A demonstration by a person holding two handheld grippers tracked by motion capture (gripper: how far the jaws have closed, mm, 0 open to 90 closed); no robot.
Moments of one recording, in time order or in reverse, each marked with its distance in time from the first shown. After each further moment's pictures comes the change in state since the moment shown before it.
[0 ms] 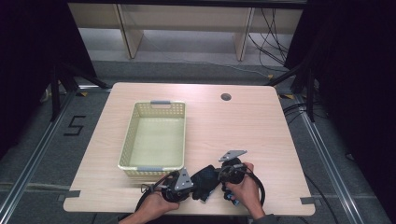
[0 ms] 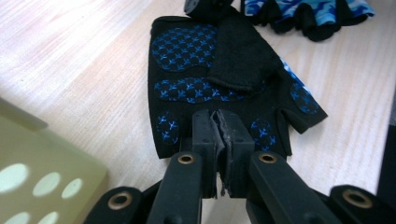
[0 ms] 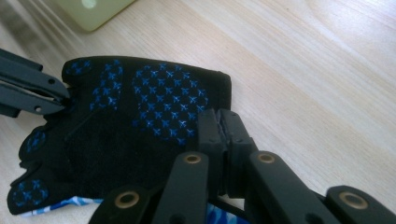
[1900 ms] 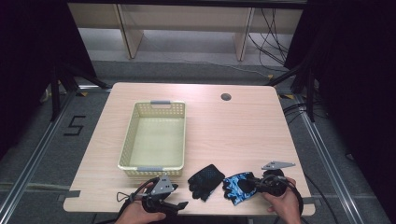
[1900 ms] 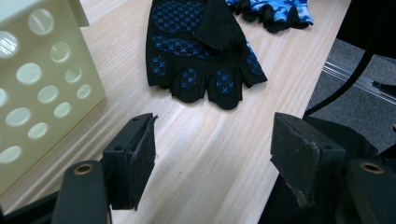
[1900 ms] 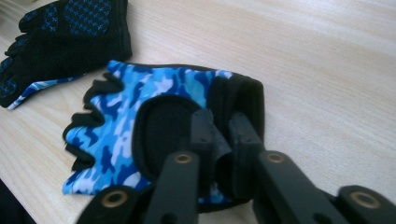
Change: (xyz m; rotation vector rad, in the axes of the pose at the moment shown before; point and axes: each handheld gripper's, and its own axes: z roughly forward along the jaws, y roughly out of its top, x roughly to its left) left arm 0.000 -0.029 -0.047 -0.046 -0.079 -0.143; right arm -0.050 -0.082 -0.065 -0.070 -0.038 0.287
